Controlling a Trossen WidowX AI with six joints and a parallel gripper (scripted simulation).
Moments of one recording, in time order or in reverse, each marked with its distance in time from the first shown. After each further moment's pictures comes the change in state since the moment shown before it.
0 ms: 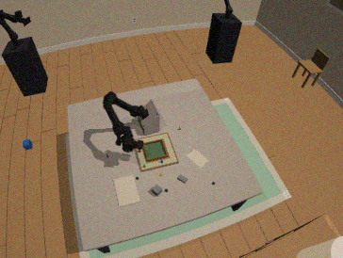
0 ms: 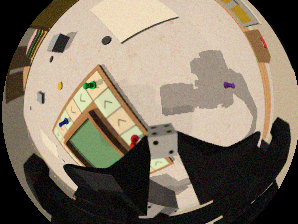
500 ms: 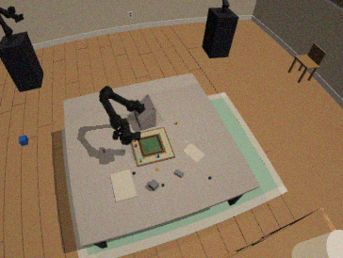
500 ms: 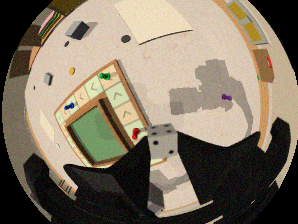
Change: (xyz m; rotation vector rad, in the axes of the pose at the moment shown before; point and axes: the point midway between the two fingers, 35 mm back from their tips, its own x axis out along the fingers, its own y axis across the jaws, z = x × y) arm -0.025 0.008 -0.002 -0.164 -0.024 0.008
